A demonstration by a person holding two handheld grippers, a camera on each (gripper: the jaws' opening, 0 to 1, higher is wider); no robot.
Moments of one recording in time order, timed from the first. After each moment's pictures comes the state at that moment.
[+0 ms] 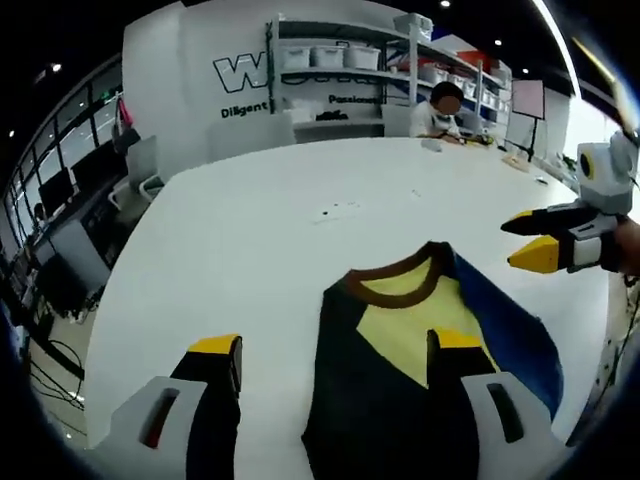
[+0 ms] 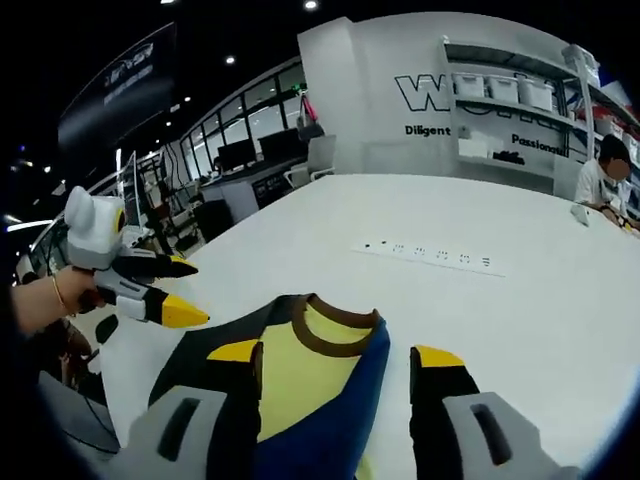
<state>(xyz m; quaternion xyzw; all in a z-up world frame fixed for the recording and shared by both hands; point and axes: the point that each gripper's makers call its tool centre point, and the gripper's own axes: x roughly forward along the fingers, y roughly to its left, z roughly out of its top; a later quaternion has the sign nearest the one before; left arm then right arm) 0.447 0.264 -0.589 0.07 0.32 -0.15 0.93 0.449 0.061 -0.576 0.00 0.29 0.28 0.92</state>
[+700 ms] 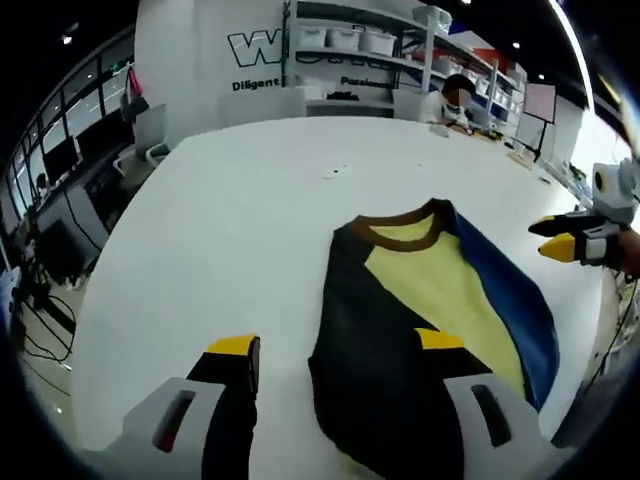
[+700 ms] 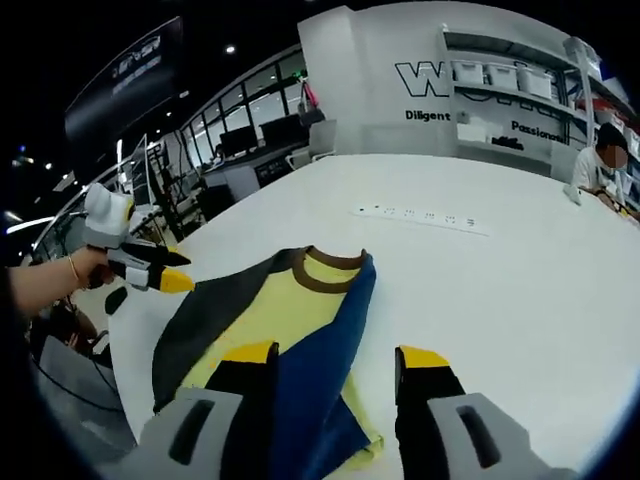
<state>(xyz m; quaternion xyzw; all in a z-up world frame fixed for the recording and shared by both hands) 0.403 0.291 -0.629 0.03 0.37 -0.13 0.92 0.394 0.015 -0.608 0.00 0.32 0.29 0.90</state>
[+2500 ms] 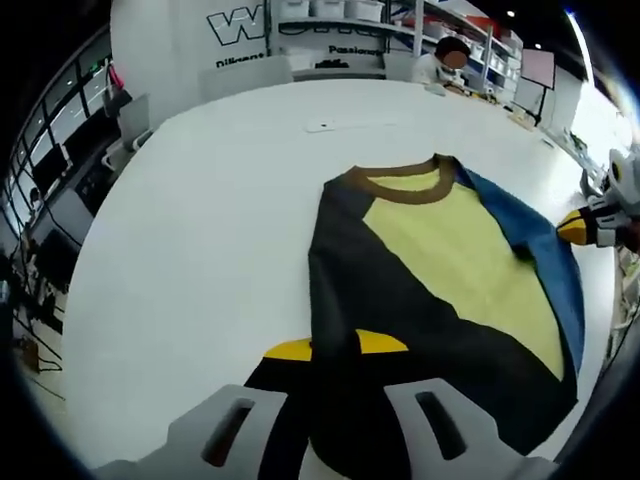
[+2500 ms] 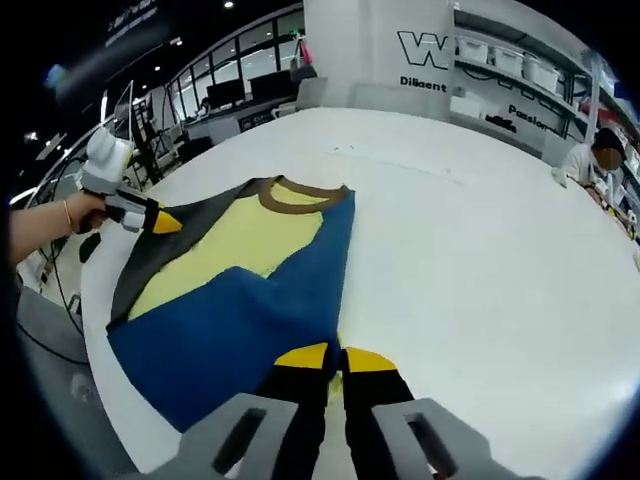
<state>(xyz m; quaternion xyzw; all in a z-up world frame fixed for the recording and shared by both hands) 0.412 0.276 -0.673 0.08 0.42 -0.14 0.89 0.378 -0.033 -0.658 -0.06 0.39 0.23 0.89</state>
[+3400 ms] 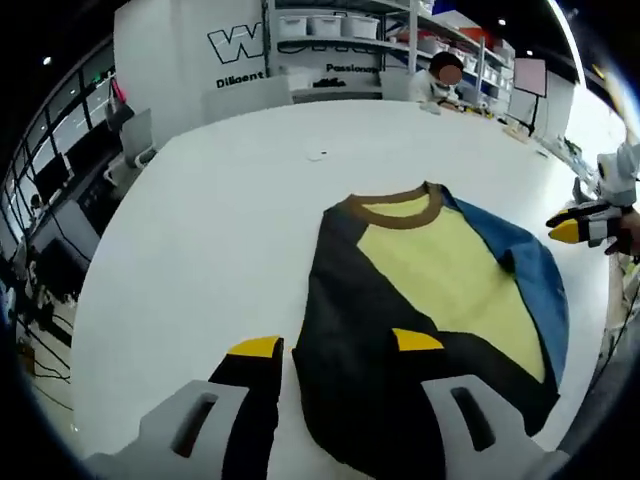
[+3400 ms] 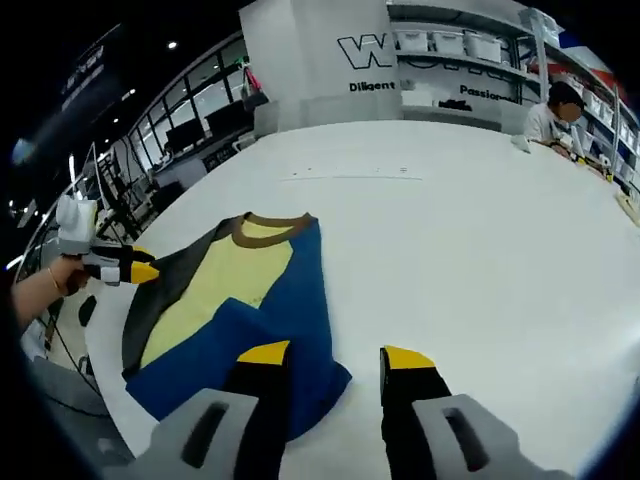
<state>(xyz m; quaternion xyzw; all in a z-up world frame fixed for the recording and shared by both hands) 0.408 0.280 -0.640 0.07 0.38 -0.15 0.91 0.377 -0.036 -0.637 0.02 0.38 0.19 0.90</state>
